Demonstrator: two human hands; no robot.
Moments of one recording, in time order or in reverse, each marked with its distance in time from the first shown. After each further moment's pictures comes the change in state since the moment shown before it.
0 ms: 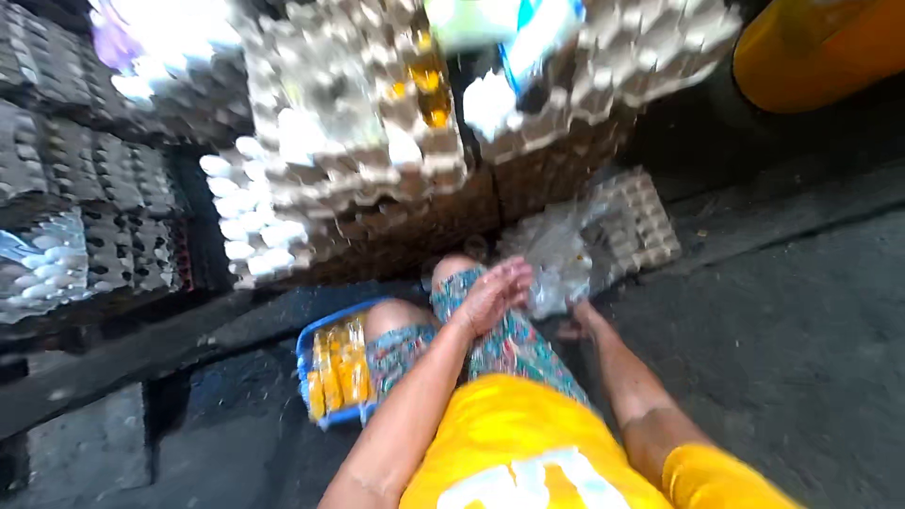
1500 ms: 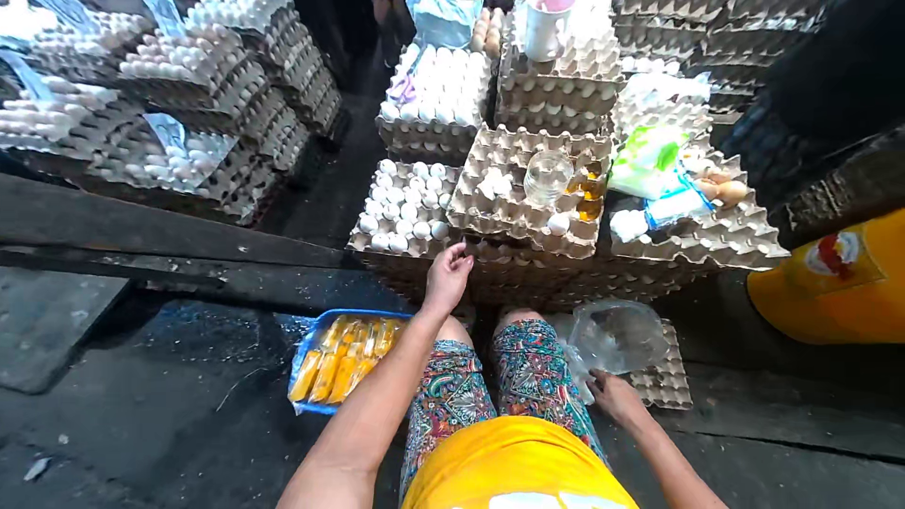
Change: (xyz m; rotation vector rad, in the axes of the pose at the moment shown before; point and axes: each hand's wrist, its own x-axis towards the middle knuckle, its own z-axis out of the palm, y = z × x) left_hand -0.129 0.096 -0.140 0.388 0.806 0.590; right_hand -0.142 -0.058 0.042 -1.551 0.152 -0.741
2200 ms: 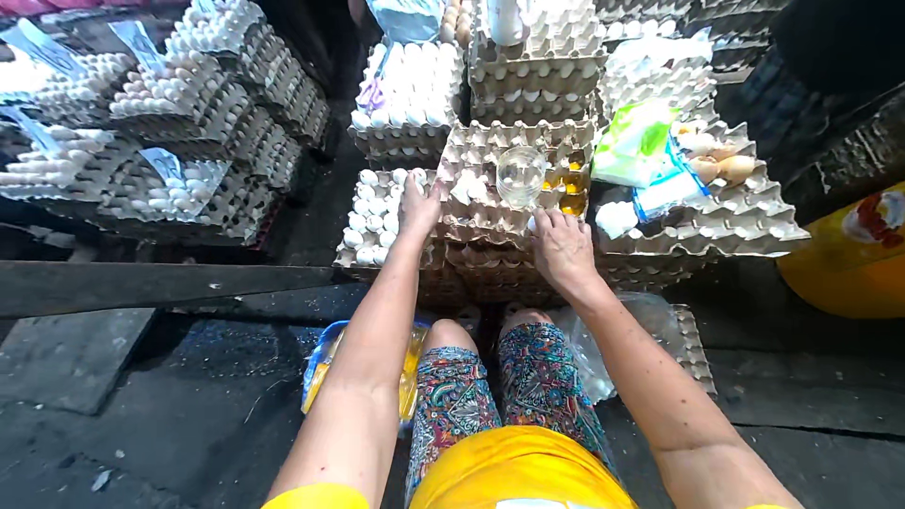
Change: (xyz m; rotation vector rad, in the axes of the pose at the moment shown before) left_hand 0.136 0.067 -0.005 0.374 0.195 -0.031; right_hand 0.039 -0.189 -0.182 -0.077 0.808 -0.546
